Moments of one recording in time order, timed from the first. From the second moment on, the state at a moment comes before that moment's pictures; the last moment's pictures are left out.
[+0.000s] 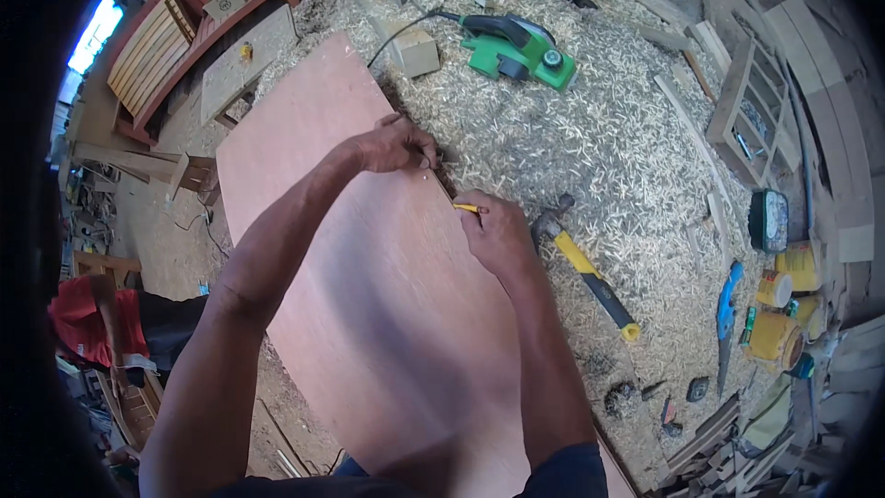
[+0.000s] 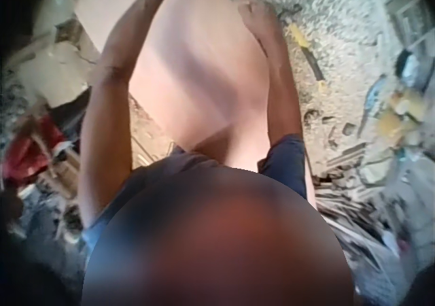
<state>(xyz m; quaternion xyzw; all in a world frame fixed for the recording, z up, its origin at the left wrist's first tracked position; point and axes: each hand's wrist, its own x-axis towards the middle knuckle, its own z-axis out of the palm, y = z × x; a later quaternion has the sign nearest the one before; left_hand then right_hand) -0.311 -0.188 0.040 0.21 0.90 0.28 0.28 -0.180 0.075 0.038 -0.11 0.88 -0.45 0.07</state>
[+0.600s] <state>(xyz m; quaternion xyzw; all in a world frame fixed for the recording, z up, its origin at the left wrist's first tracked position) -0.326 -0.181 0.033 0.23 0.91 0.20 0.30 0.004 0.133 0.012 -0.07 0.95 -0.29 -0.13</state>
